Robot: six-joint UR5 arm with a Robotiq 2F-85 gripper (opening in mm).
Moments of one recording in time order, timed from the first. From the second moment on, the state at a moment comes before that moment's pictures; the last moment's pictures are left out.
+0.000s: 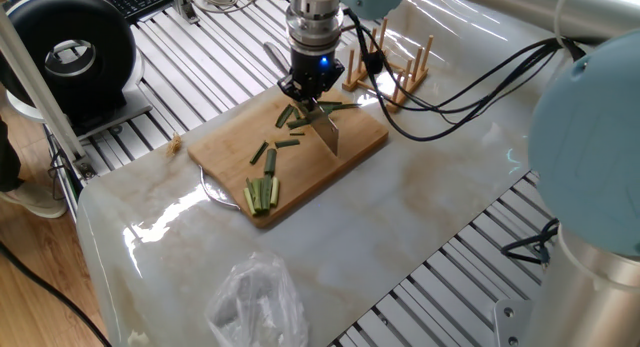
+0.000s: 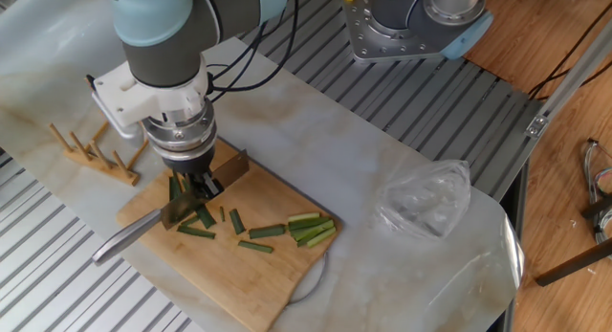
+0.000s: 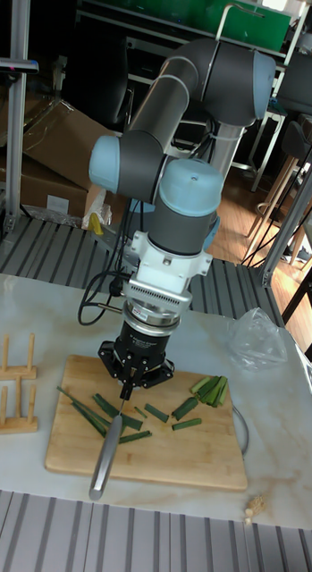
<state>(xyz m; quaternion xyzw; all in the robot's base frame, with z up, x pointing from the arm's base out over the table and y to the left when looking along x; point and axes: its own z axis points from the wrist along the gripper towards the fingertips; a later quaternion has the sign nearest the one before) 0.630 -0.005 0.059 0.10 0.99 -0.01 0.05</state>
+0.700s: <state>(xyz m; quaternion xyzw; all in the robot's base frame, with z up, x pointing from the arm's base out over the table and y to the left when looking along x) 0.638 0.001 0.066 0.11 0.99 -0.01 0.04</state>
